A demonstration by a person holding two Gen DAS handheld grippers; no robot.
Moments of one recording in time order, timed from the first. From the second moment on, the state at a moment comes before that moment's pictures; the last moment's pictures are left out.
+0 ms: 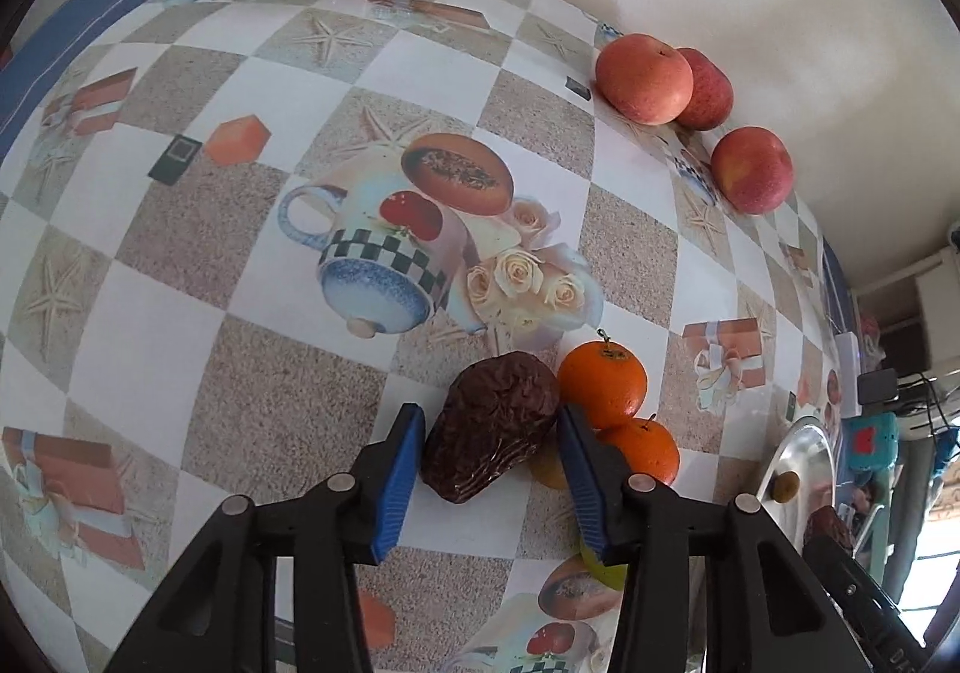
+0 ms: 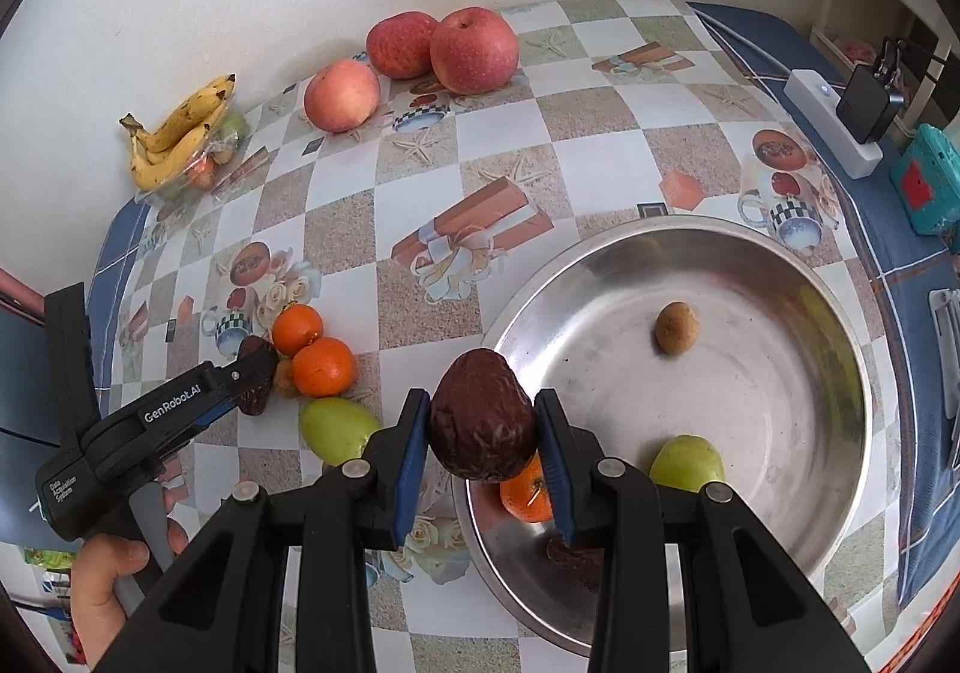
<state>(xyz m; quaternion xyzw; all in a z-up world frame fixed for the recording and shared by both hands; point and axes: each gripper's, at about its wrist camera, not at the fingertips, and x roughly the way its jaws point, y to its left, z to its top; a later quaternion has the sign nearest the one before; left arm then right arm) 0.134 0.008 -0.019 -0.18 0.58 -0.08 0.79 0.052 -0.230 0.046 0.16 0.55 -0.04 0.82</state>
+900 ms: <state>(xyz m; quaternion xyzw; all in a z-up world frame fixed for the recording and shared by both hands) 0.069 -0.146 0.035 -0.04 0.55 -0.27 0.79 0.021 -0.347 0.055 0.24 0.51 -0.16 0.81</state>
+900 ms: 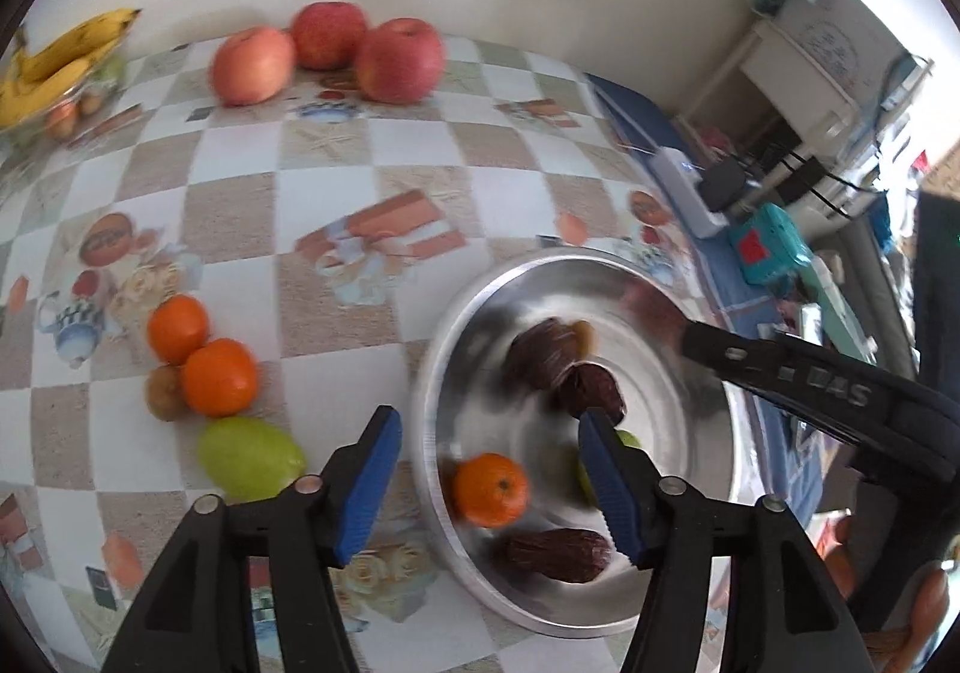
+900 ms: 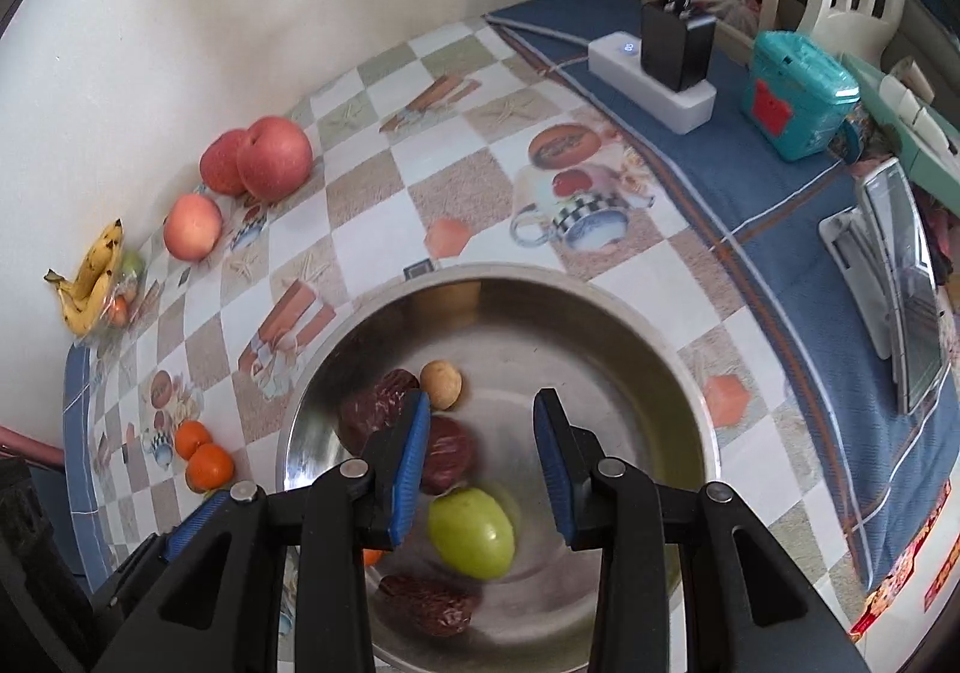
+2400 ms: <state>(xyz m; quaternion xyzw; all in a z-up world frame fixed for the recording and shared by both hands) 0.089 0.023 0.015 -0.12 0.55 0.02 0.83 0.049 -0.255 0.040 0.23 0.51 0.03 0.83</state>
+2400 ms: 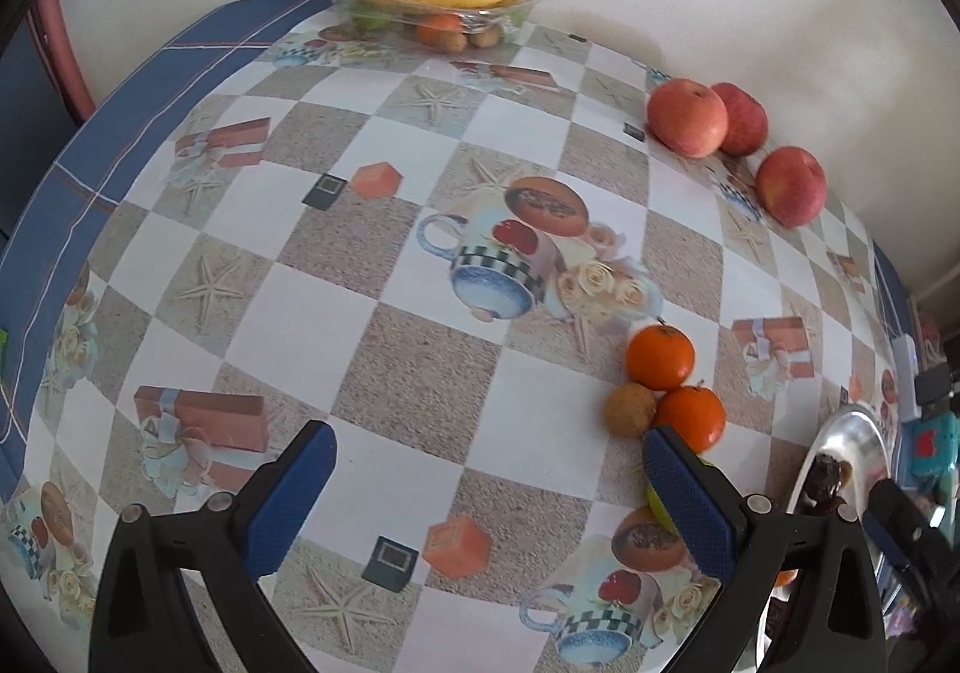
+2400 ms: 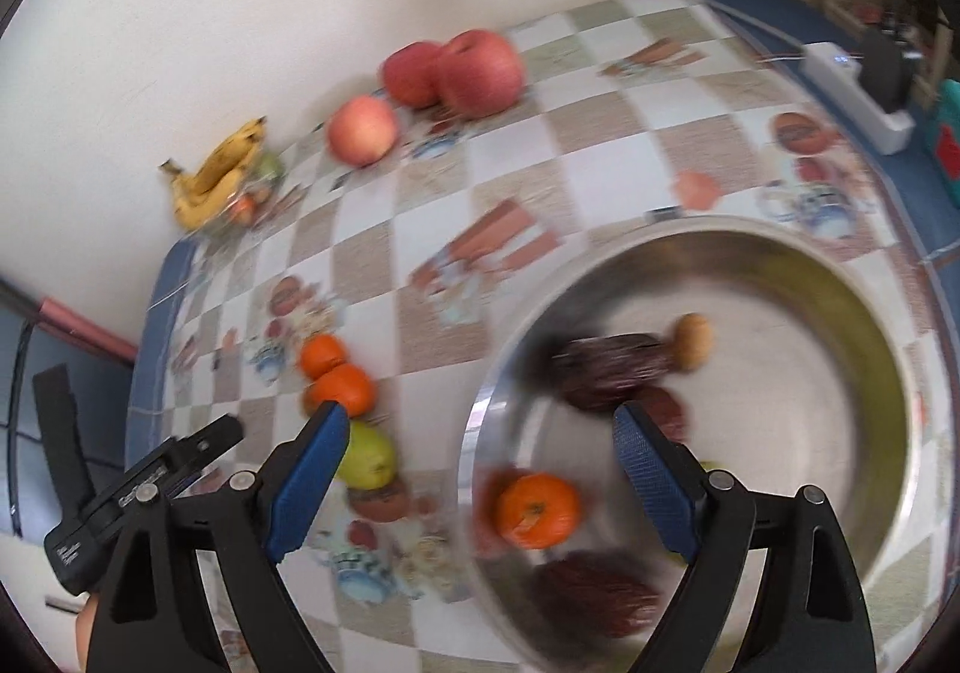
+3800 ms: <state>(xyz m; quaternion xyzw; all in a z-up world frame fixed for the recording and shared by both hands) 0.110 0.074 -0.021 -0.15 0.60 0.05 0.79 0.101 -0.091 -0.037 -0.02 0.59 0.05 0.81</state>
